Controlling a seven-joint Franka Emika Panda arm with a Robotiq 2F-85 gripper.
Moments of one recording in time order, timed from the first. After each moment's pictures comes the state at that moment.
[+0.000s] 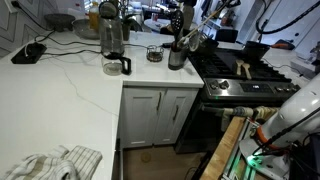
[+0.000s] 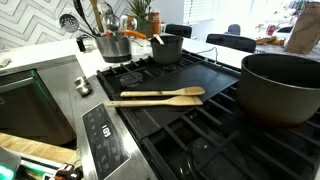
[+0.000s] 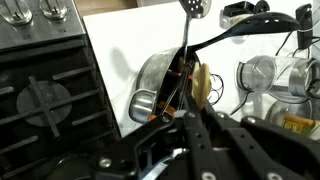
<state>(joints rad) -0.31 -0.05 -0.33 -1.49 0.52 1.45 0.33</state>
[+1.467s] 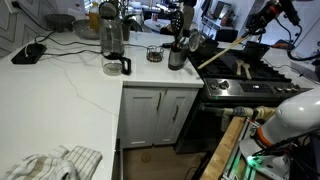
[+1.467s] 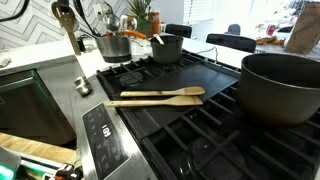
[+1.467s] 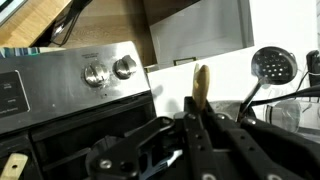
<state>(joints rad) -0.40 -0.38 -0.45 -2.02 0.42 1.43 0.05</state>
